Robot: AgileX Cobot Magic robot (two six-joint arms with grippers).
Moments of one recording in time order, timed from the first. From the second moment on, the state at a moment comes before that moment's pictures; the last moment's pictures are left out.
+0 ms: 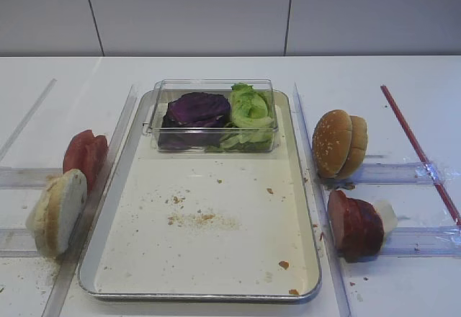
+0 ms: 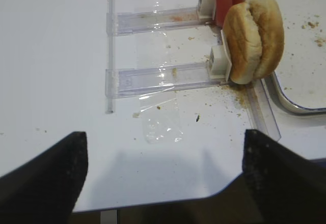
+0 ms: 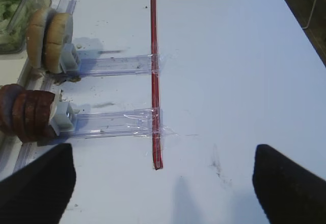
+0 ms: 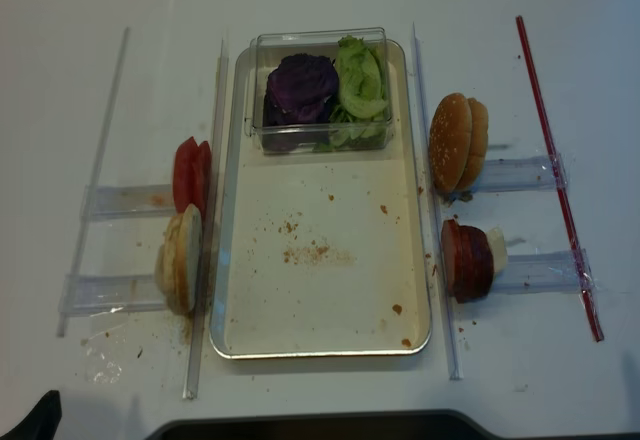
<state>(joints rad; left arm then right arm) -0.08 0.04 -0.48 0.06 1.18 -0.06 0.03 -0.02 -0.47 -0.03 1.12 0.08</state>
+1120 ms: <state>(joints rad) -0.08 0.06 -0.57 0.00 1.18 0.06 0.03 -0.02 -0.47 -0.03 1.12 0.08</state>
